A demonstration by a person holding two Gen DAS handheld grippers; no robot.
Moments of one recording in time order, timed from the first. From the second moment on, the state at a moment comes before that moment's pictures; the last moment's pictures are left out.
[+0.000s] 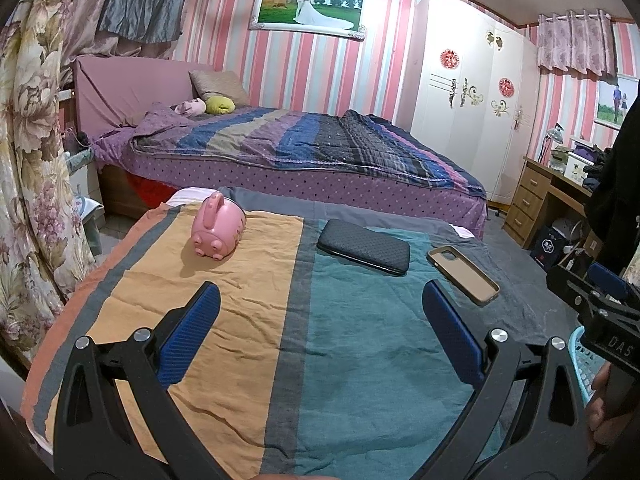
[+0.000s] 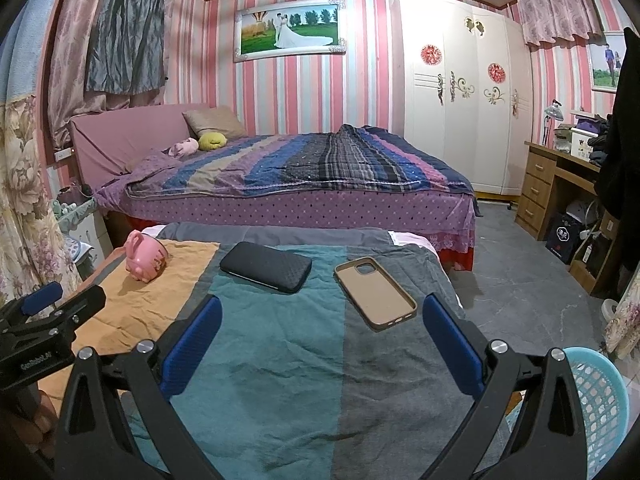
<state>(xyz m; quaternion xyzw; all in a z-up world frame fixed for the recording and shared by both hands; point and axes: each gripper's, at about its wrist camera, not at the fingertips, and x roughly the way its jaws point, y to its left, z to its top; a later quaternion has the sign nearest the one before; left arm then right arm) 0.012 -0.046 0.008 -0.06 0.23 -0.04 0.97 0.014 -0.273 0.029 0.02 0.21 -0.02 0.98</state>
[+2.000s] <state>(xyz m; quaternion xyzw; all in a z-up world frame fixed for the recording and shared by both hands) 0.007 -0.038 0.008 -0.07 0.24 -0.02 0.97 0.014 -0.267 0.032 0.02 0.21 -0.03 0.98</state>
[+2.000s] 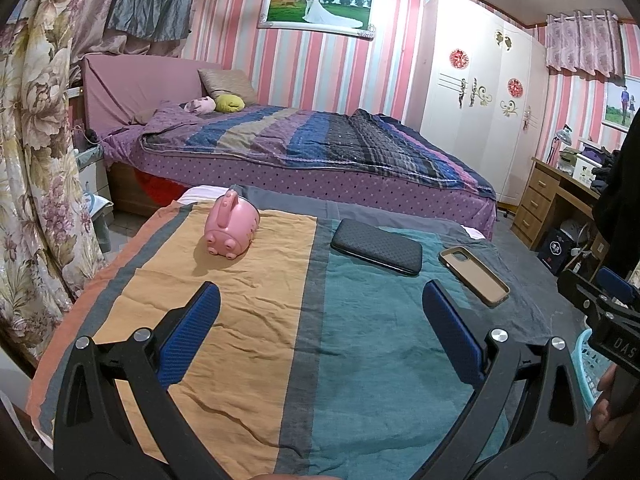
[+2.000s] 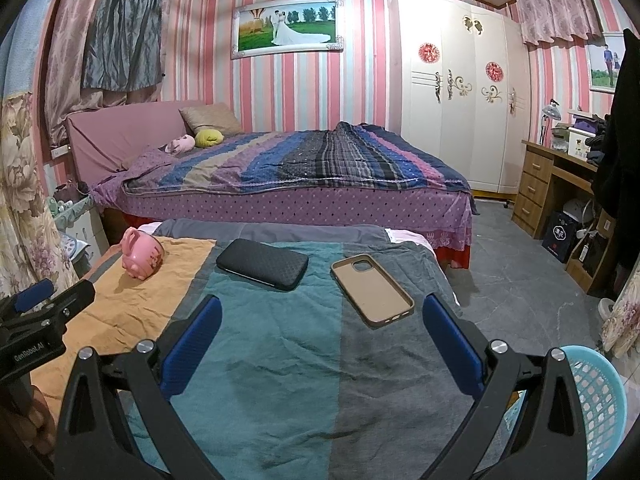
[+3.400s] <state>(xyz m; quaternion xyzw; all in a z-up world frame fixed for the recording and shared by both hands) 0.008 -0.041 0.007 -0.05 0.24 -0.01 0.97 0.015 -0.262 0.033 0.01 0.21 -0.03 0.98</state>
